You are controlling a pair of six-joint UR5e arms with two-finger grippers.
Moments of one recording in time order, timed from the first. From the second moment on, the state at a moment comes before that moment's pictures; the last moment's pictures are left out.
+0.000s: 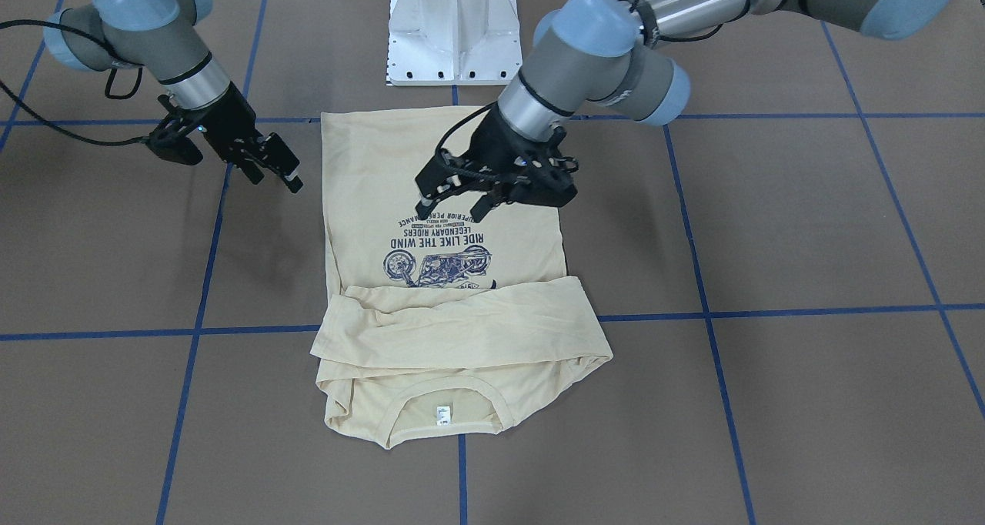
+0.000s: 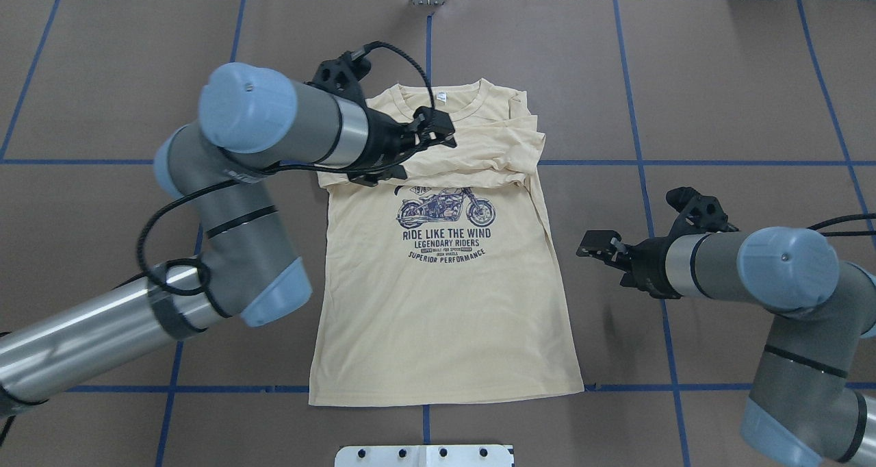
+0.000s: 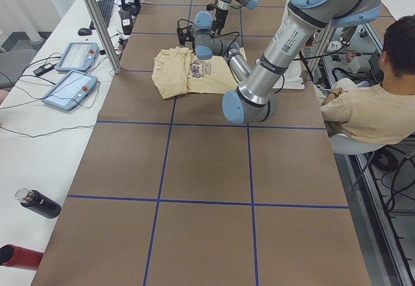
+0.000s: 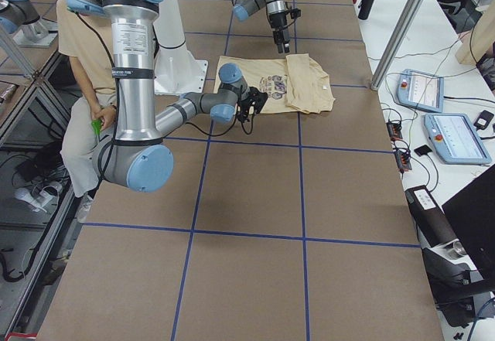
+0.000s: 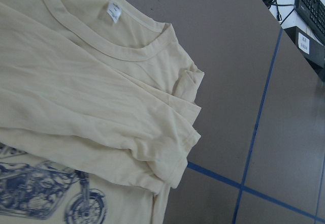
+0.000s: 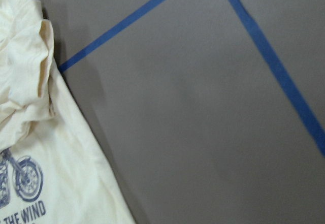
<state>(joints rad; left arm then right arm) -0.63 -2.21 -1.65 -2.24 -1.91 -1.66 0.45 -1.54 1.97 -0.93 1.70 1.85</state>
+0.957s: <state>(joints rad) -0.75 -1.99 -1.77 -2.25 -2.05 -1.38 0.11 -1.55 2.05 -1.13 1.49 2.10</state>
